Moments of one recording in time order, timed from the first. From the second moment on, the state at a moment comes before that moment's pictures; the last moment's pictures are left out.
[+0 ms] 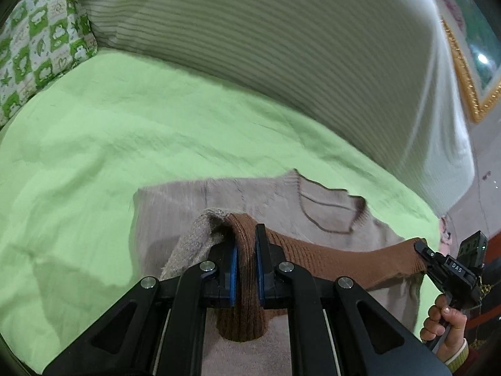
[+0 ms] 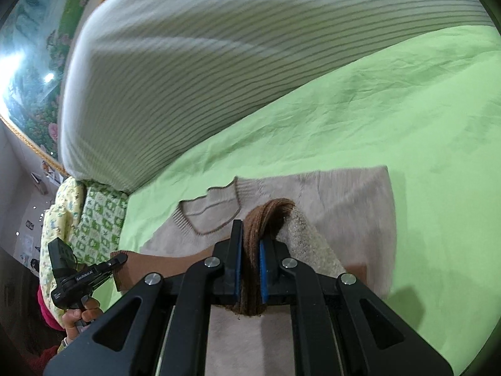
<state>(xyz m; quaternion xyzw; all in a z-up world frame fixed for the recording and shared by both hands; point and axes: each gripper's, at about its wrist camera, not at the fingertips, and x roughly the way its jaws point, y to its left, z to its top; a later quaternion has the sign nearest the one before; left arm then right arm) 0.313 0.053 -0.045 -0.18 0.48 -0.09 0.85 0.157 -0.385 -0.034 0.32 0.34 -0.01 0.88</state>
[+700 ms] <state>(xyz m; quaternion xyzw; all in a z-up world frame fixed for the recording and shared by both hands) 0.275 0.070 -0.044 -0.13 0.50 -0.03 0.86 0.122 -0.407 -0.019 0.23 0.36 -0.08 0.90</state>
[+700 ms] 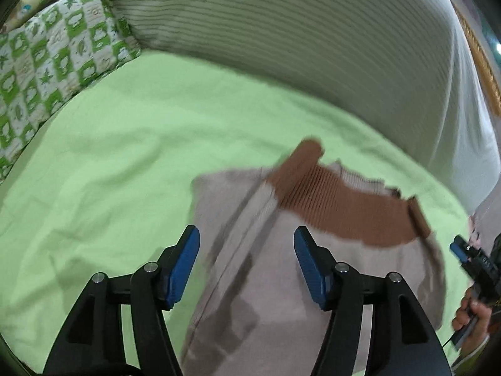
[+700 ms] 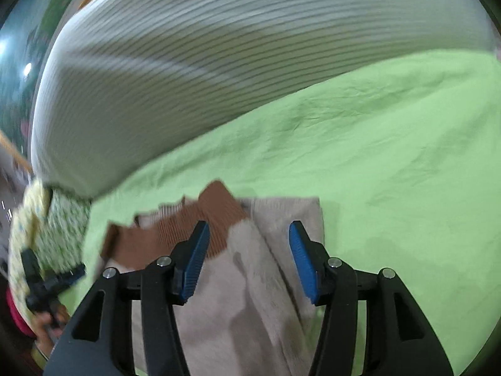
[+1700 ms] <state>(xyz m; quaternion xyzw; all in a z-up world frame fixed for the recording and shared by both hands) 0.222 0.089 -0.081 -0.06 0.53 0.06 0.84 0.097 -0.440 -0.057 0.27 0.38 -0.21 0.86</state>
